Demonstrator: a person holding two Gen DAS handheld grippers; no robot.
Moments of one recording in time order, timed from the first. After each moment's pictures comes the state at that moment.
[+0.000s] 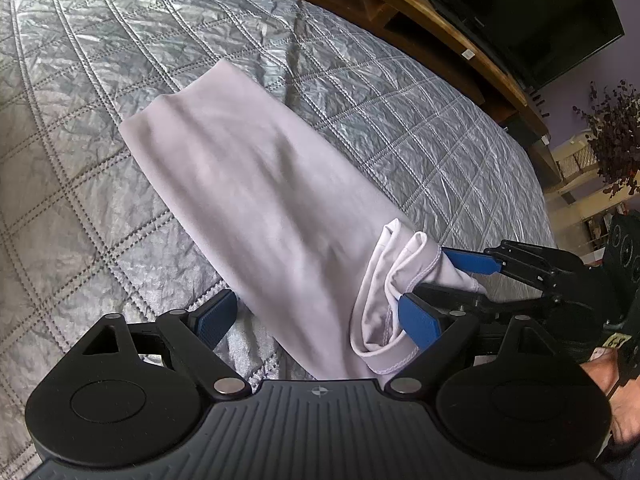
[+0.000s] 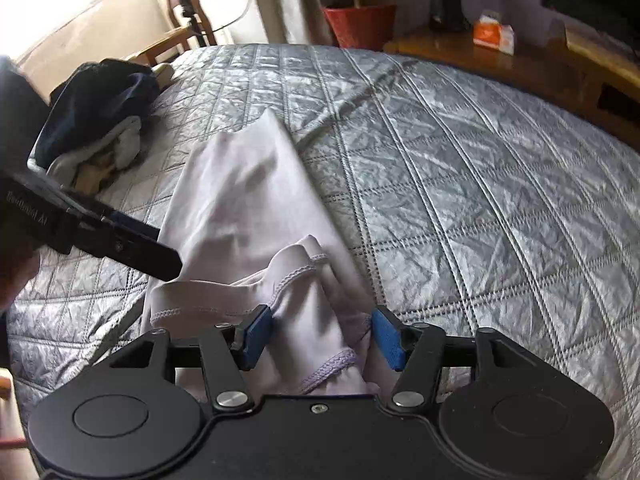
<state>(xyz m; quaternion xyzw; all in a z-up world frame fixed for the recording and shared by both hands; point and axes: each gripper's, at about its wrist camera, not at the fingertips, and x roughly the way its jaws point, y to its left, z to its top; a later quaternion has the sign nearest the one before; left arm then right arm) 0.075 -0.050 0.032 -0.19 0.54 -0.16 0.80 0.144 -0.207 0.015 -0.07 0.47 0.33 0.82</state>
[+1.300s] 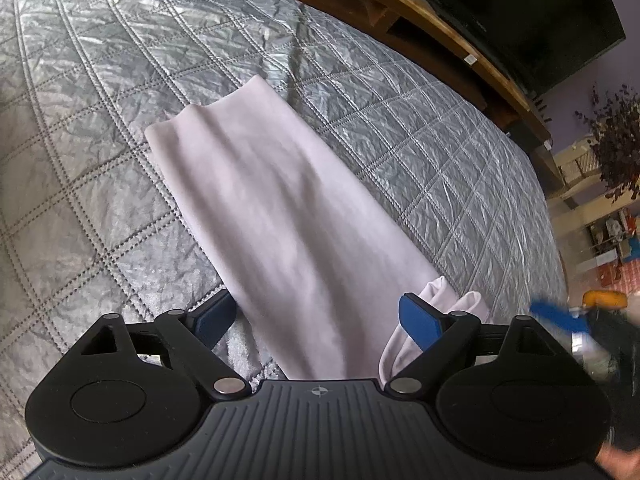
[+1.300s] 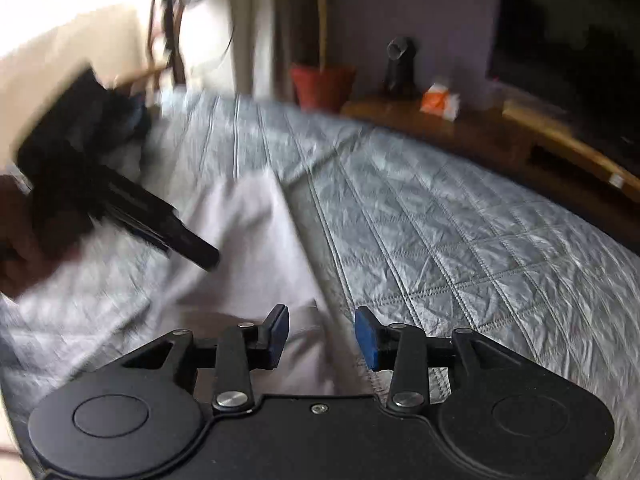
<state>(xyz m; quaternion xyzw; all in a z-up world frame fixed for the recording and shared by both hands) 0.075 -0.036 0.031 -0.20 0.54 -0.15 0.81 0.048 -0.223 0.072 -0.09 0.37 0.26 0.89</state>
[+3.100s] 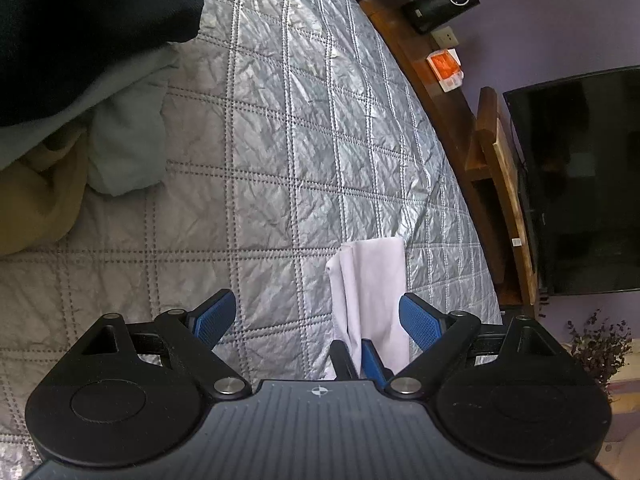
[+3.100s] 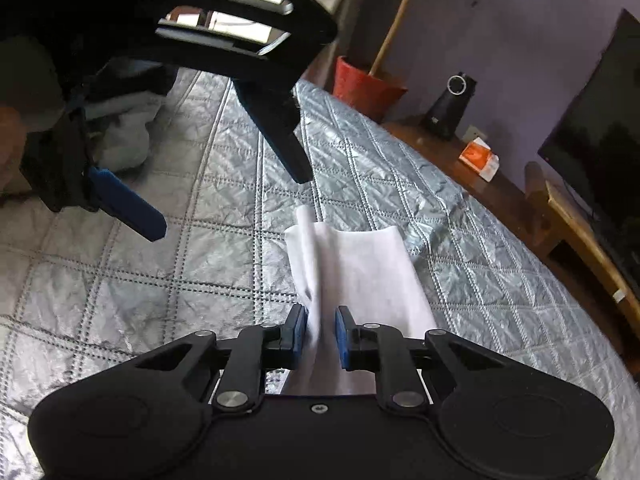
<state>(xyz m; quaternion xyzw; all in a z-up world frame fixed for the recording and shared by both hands) 0.096 0.103 0.036 -0.46 0.49 0.01 0.74 0.106 -0.004 0.006 -0.25 0.33 0.22 0.88</state>
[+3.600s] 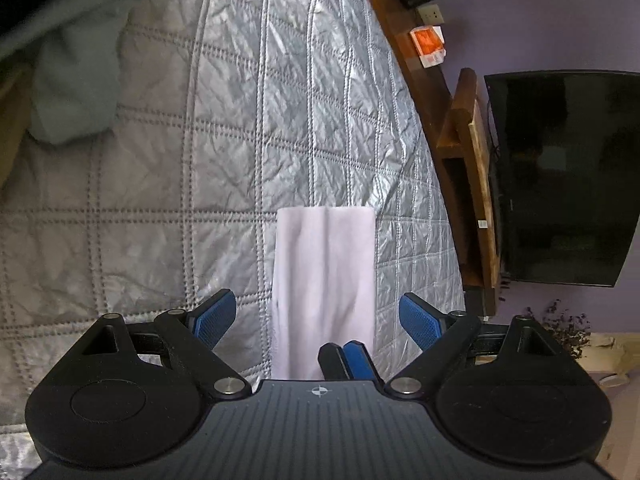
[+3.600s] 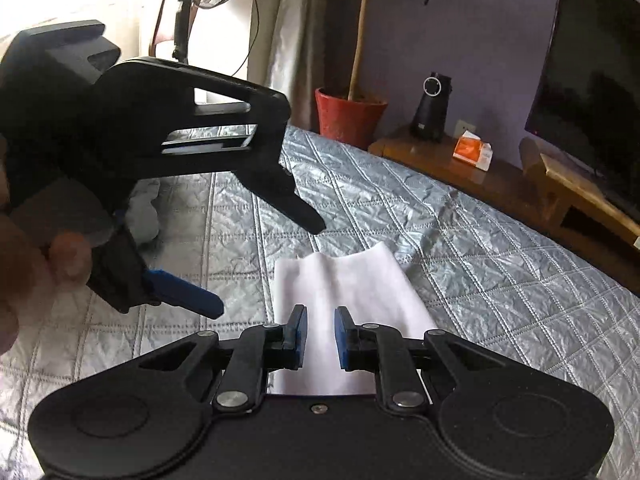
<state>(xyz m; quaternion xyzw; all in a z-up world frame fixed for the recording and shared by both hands) 0.105 0.094 0.015 -0.51 0.50 -0.05 0.70 0.098 -0.034 0.032 -0.15 0.33 0.24 0.90</state>
